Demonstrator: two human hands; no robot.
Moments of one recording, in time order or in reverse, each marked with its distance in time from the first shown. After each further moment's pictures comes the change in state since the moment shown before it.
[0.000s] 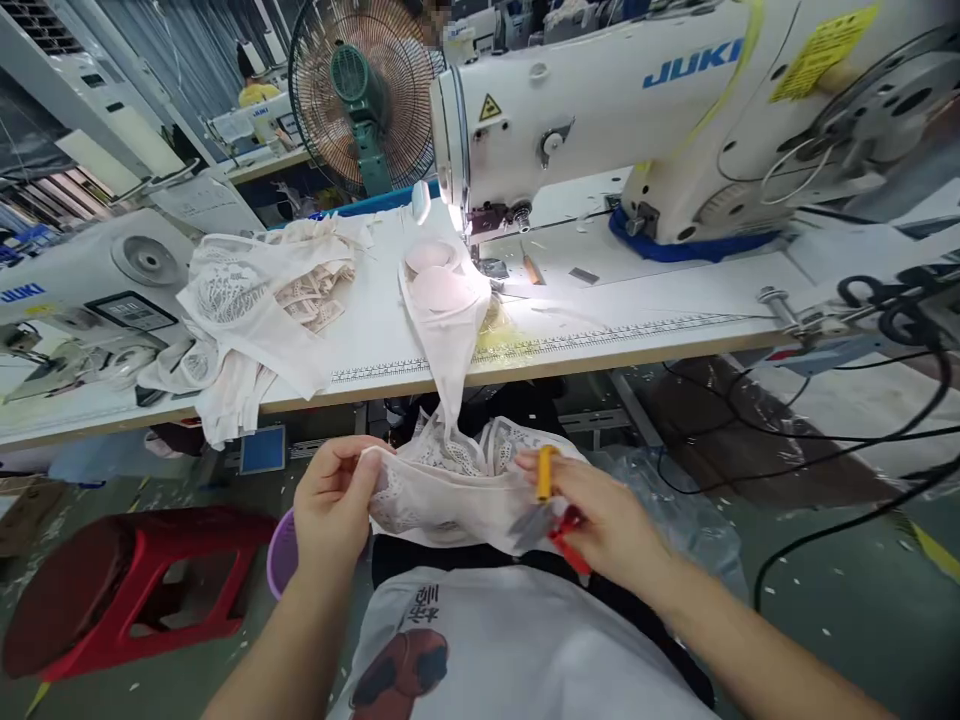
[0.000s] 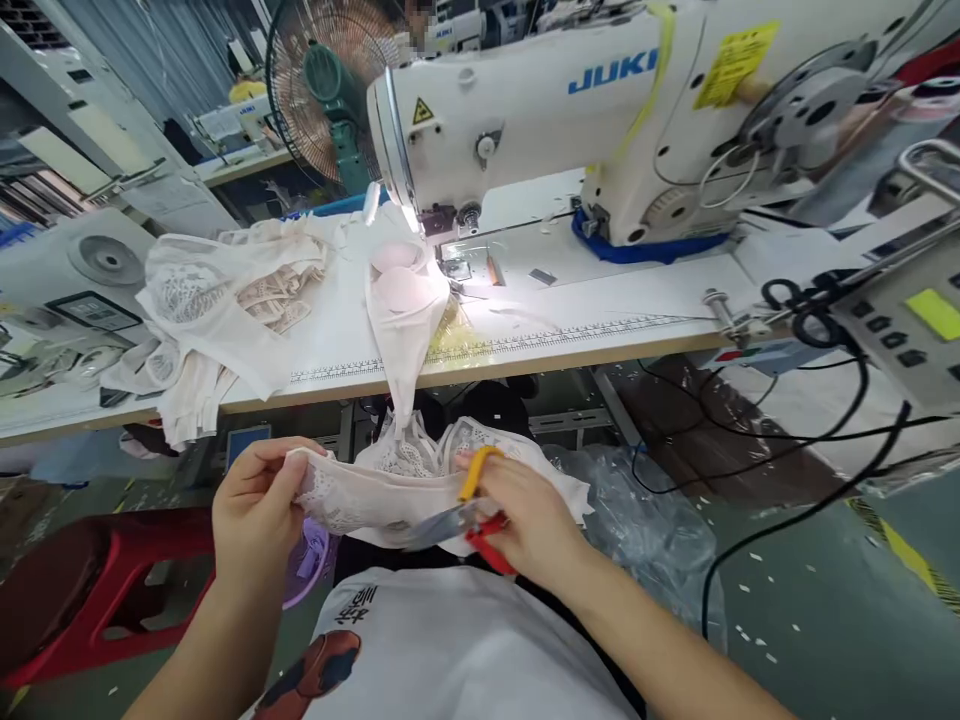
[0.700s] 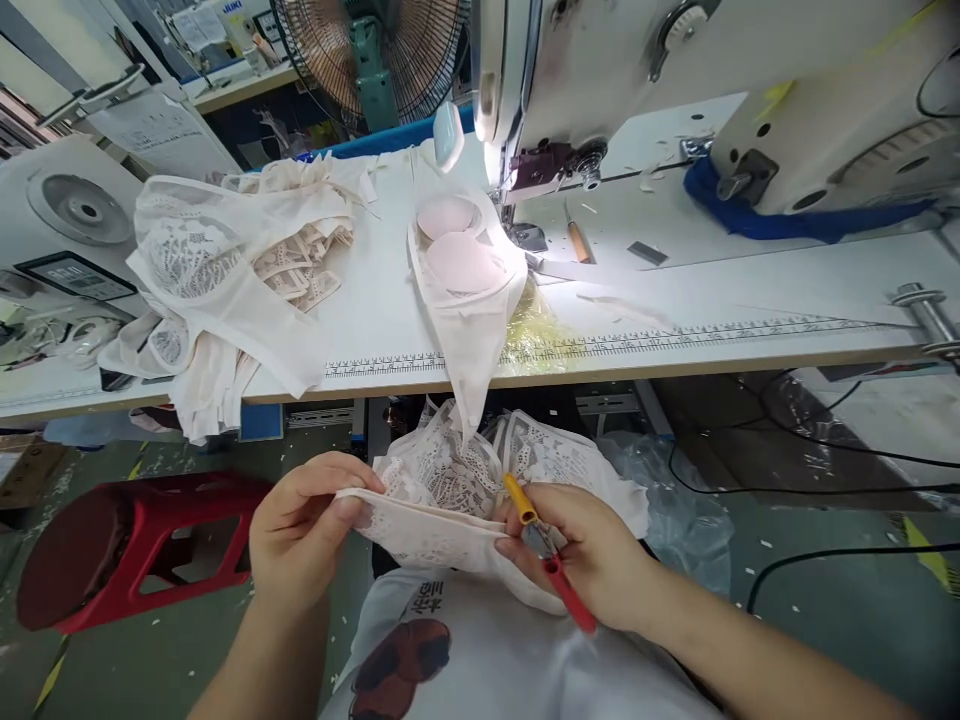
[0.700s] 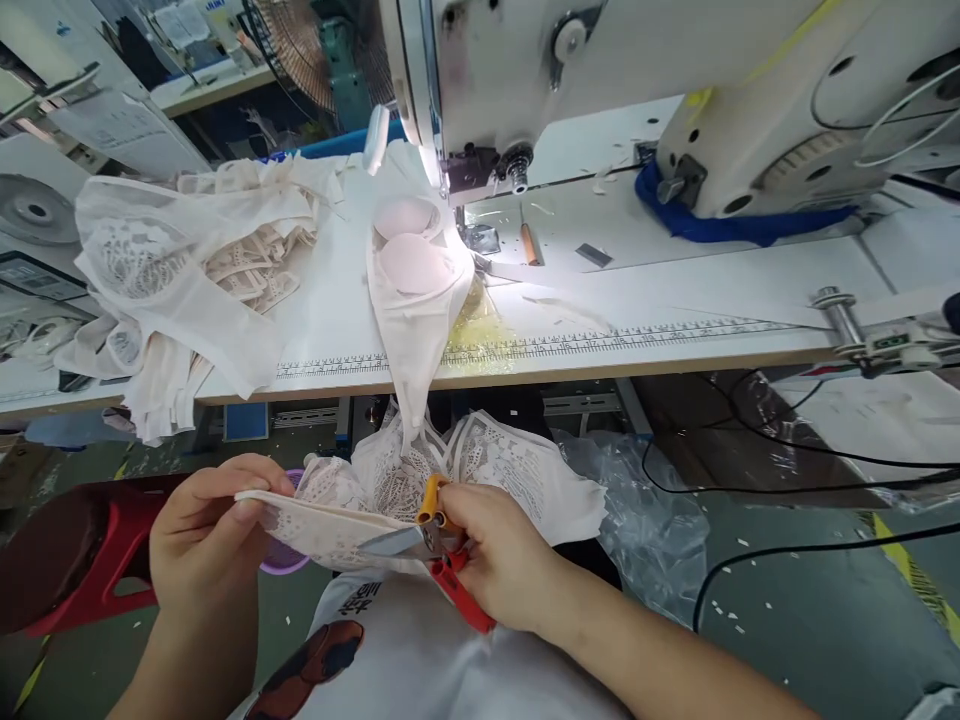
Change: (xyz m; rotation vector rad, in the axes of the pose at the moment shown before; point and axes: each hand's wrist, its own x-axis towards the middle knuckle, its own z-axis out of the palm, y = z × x) left_hand 0.033 -0.002 -0.025 -0.086 -0.264 0.176; right_hand 0.051 -0.032 0.017 0.333 -0.252 0.240
